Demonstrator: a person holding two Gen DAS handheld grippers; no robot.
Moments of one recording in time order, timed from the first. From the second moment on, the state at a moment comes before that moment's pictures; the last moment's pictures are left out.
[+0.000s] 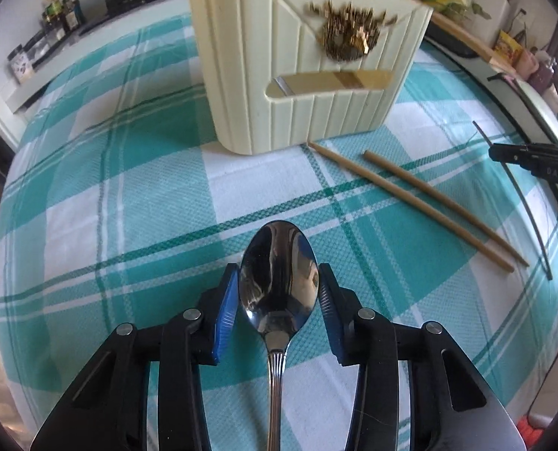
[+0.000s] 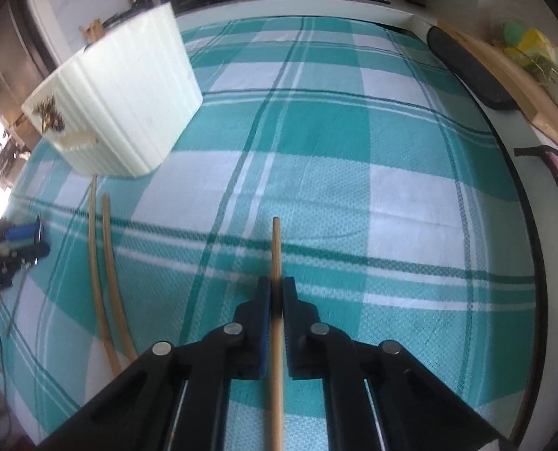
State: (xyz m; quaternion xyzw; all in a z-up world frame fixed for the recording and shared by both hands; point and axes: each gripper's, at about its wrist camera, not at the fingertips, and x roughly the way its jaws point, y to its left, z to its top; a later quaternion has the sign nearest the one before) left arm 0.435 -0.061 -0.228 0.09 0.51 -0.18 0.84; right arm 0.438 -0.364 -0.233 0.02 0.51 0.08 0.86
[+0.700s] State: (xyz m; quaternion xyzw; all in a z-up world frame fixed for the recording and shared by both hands) left arm 0.305 0.004 -0.102 0.00 0.34 -0.20 0.92; right arm 0.274 -0.322 -0.076 0.00 0.29 0.13 0.95
